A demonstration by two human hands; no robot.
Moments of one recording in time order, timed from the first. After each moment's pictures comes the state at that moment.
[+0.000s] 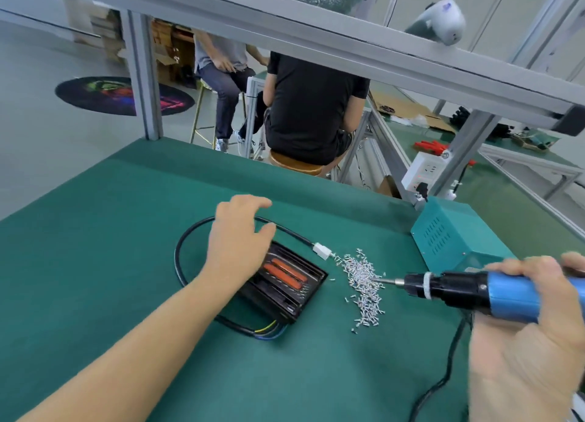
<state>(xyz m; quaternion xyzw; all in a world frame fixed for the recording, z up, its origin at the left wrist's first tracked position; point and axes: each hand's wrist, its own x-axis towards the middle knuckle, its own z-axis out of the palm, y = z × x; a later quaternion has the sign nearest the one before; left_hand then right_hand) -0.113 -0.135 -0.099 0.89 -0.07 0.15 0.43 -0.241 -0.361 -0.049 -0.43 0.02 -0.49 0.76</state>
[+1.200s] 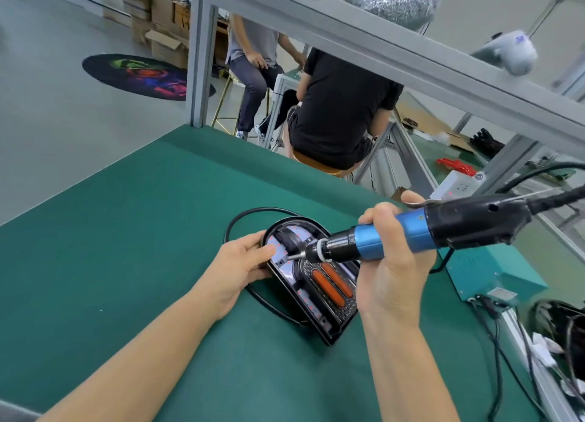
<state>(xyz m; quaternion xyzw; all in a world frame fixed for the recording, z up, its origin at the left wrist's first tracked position) -0.136 -0.065 -0.157 0.55 -0.05 -0.12 0.82 -0.181 -0.213 -0.055 -0.50 -0.06 -0.31 0.81</state>
